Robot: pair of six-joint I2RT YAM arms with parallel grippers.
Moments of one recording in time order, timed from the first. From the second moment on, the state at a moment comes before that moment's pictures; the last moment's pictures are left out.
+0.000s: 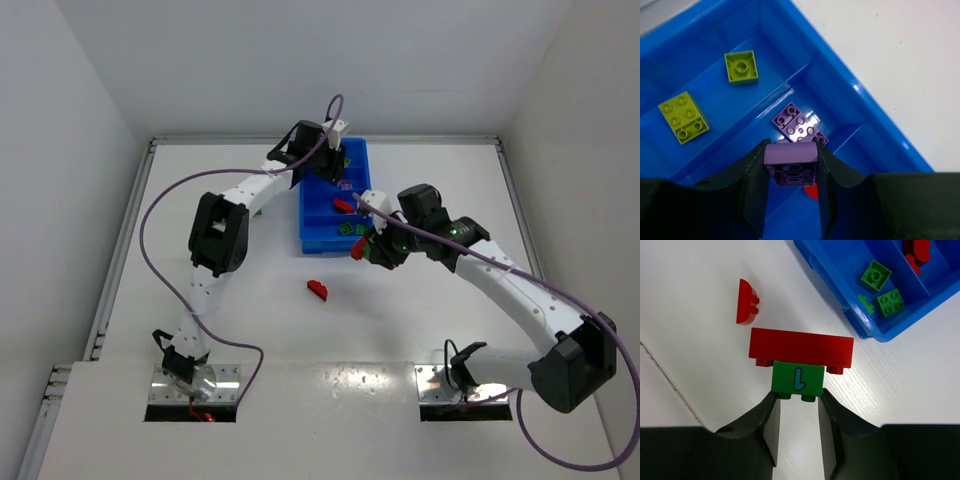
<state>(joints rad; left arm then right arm) -0.46 2.35 2.05 -0.24 0.27 -0.04 0.52 1.23 1.00 -0.61 -0.30 -0.32</state>
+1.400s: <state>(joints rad) -0.28 1.92 1.47 -0.16 1.26 -0.22 0.57 1.23 0.92 -0.30 -0.33 -0.48</state>
